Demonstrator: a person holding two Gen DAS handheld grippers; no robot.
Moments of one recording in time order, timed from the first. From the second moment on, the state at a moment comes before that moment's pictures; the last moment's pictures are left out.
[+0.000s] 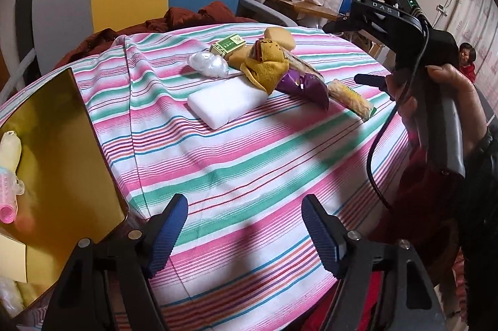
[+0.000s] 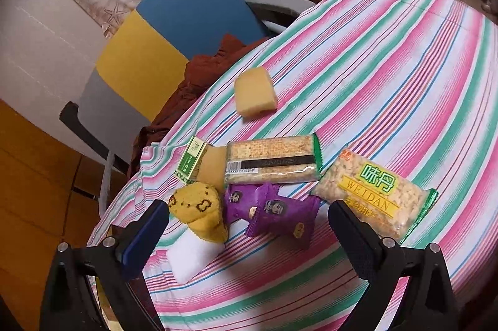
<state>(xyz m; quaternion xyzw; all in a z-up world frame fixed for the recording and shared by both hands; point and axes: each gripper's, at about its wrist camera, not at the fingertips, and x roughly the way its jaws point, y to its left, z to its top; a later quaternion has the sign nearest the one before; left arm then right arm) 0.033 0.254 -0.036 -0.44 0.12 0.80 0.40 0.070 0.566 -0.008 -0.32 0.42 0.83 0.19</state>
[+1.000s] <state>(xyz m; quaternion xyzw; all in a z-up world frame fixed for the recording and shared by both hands) -0.055 0.368 -0.050 -0.39 0.27 0.77 0.42 0.068 0.565 -0.011 -0.33 0.43 0.82 0.17</state>
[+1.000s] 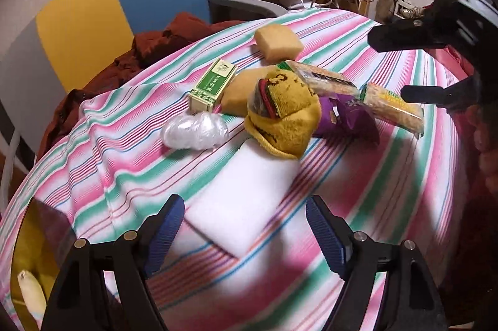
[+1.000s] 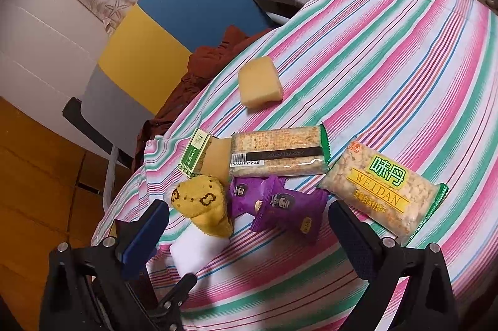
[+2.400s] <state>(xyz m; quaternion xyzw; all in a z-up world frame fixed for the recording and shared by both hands) 0.012 0.307 -0.085 -0.39 0.21 0.80 0.39 0.039 0.534 -0.014 -0.40 0.33 0.84 0.14</state>
